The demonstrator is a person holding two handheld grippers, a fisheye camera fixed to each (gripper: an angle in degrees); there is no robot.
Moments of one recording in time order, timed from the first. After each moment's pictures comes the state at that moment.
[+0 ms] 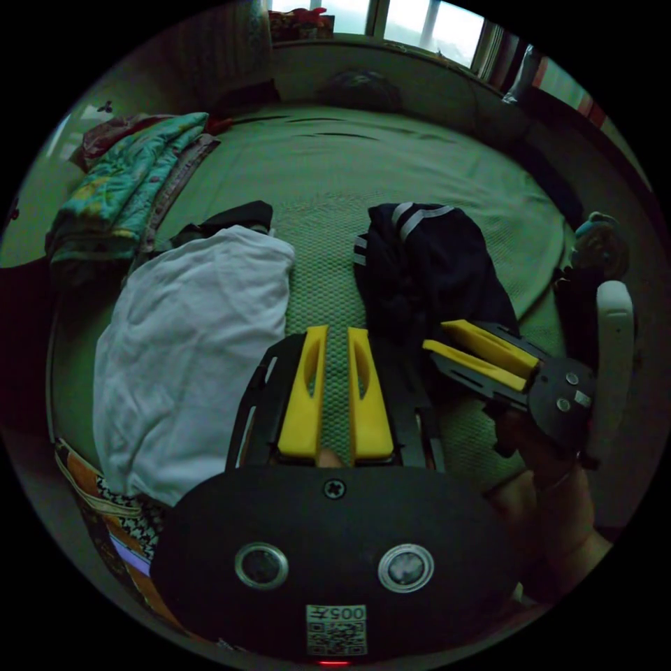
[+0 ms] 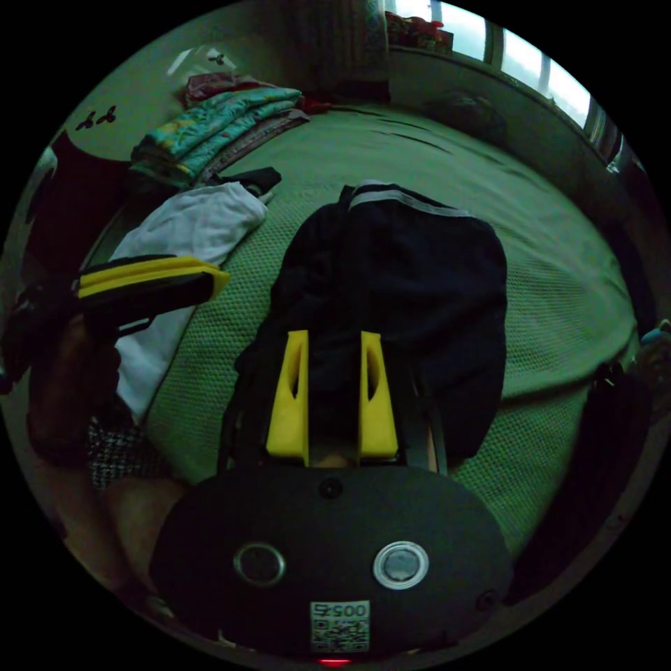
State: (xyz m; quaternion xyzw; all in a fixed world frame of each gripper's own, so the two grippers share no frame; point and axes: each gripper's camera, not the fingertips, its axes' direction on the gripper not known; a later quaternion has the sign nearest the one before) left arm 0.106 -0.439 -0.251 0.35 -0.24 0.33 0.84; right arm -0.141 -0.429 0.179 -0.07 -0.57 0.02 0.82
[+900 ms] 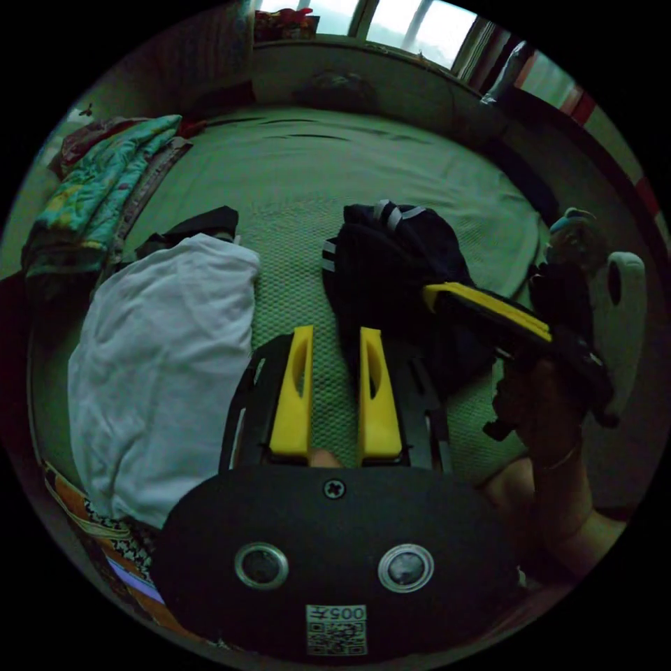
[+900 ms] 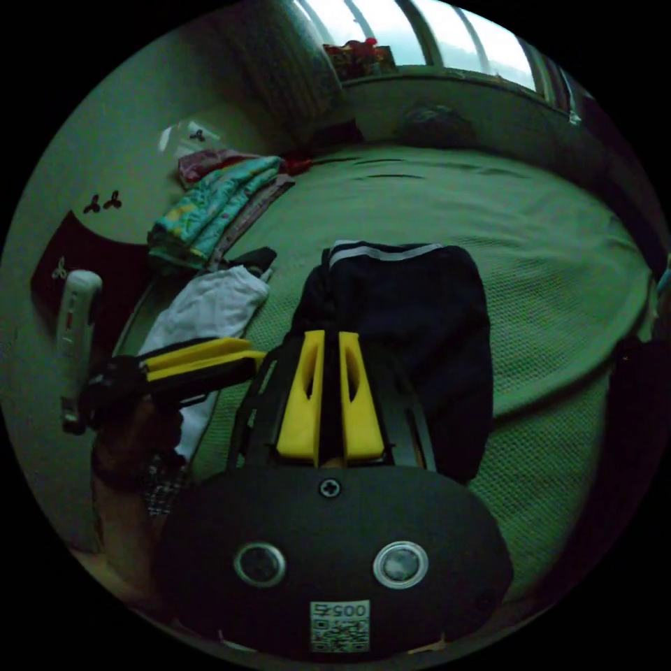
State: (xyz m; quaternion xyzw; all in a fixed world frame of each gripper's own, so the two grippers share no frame) left arm 0.136 -0.478 -0.223 0.31 -0.19 0.39 0.85; right arm -0.036 -0.403 0.269 -0.05 -0.61 0.14 0.78
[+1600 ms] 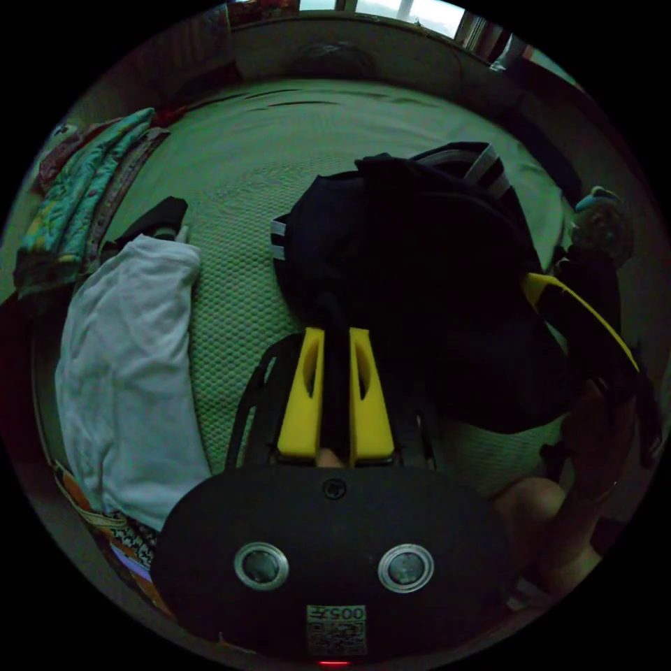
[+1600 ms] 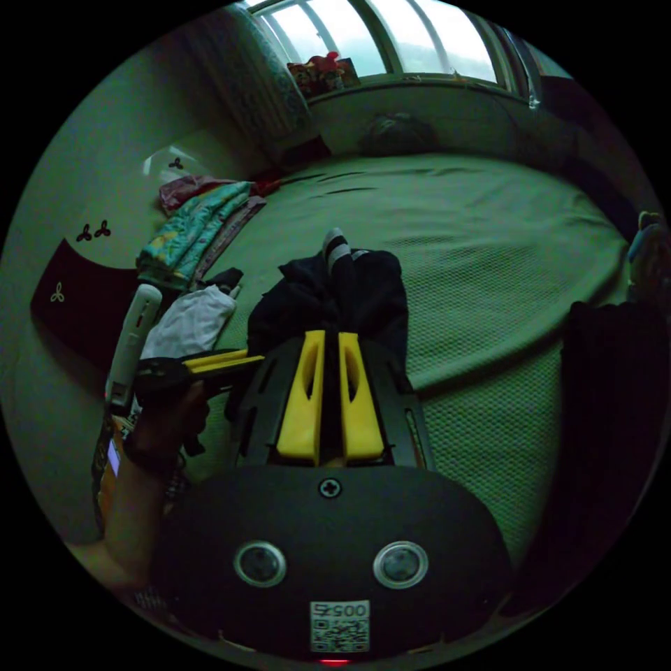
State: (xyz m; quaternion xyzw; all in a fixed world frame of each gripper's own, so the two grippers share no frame) left arm 0.189 -0.485 -0.166 0.29 -0.26 0.35 0.85; right arm 0.050 -0.351 0.335 -0.06 -0.59 0.17 0.79
